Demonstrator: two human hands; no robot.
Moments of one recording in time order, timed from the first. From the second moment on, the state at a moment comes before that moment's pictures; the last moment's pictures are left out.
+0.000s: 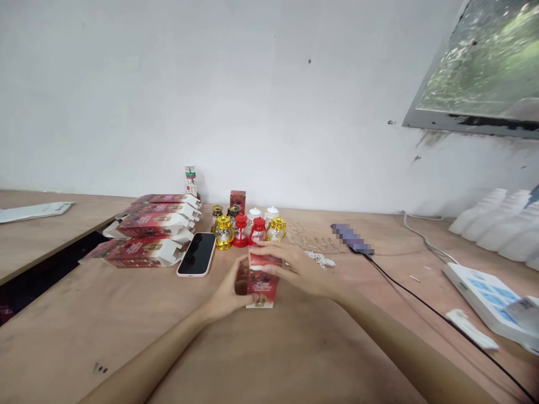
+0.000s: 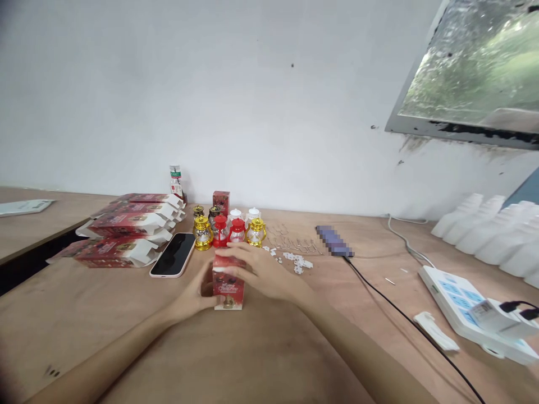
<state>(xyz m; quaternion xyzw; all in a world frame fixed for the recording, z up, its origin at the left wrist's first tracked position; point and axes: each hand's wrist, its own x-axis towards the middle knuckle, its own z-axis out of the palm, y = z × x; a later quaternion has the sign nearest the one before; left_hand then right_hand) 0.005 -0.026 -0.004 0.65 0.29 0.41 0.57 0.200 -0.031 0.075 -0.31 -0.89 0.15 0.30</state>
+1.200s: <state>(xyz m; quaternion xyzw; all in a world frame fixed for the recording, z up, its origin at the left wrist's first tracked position) 0.002 -0.031 0.000 0.92 0.38 0.05 0.12 0.191 0.213 0.126 -0.49 -0.79 0.05 0.36</state>
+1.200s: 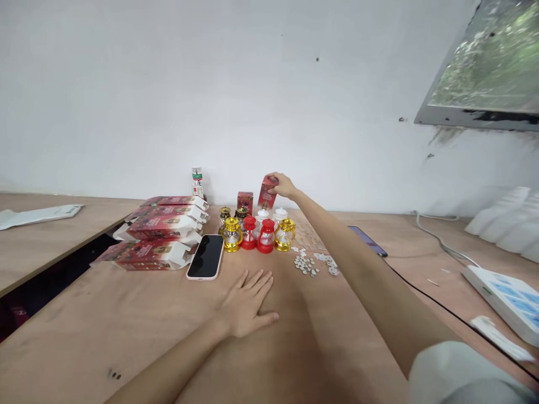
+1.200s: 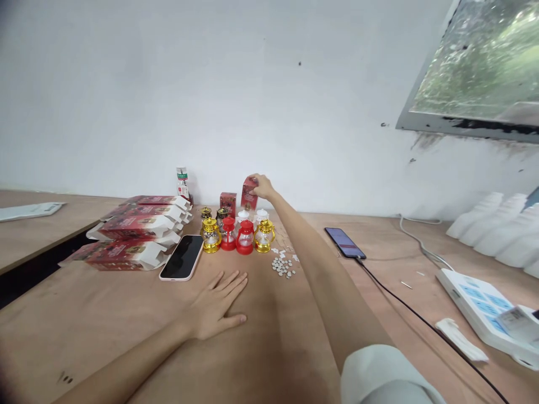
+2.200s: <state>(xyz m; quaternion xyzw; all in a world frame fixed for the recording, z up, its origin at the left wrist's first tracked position) 0.054 0.011 -0.006 0.92 0.37 0.05 0.10 0.234 0.077 0.074 -0.52 -0.83 -0.02 0.18</state>
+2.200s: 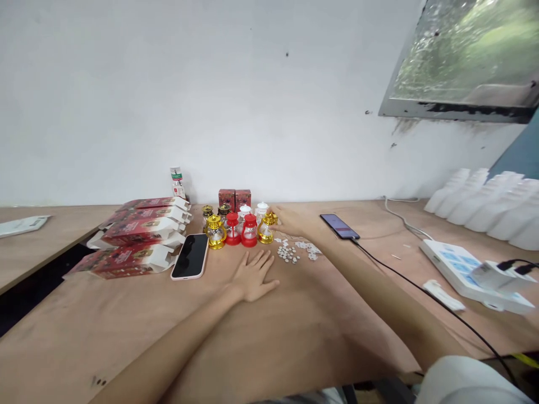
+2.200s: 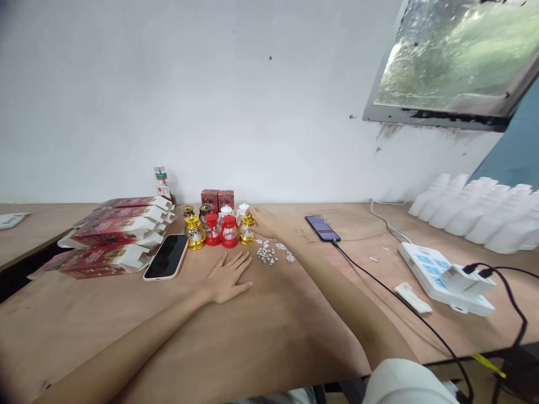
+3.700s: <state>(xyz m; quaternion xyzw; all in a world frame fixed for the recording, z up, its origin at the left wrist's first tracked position) 0.023 0.009 -0.011 0.59 0.45 0.62 0.27 0.235 0.017 -0.040 -0.54 -0.79 0.04 0.28</state>
